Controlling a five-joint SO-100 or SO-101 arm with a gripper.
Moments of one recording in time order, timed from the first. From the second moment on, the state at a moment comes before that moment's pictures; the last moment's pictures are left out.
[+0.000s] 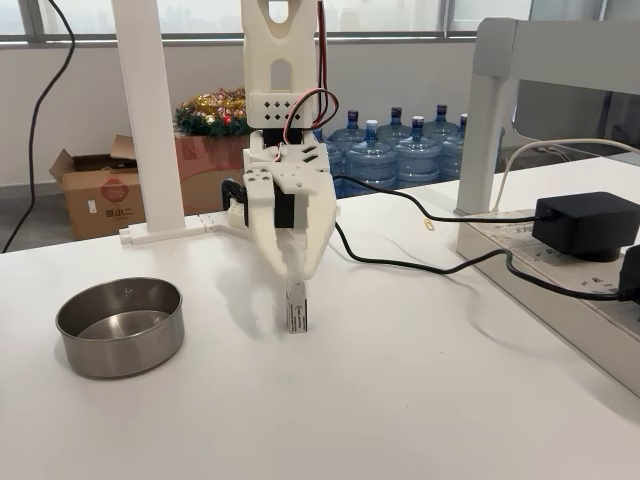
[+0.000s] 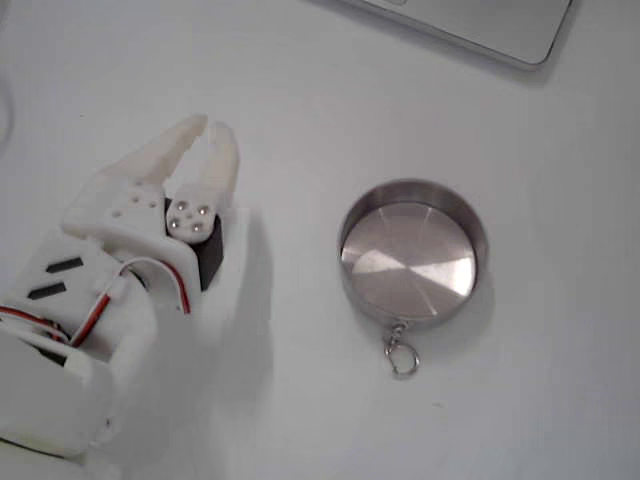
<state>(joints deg) 16.1 93.7 181.4 -64.9 86.8</state>
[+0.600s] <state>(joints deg) 14.5 92.9 181.4 -64.9 86.9</state>
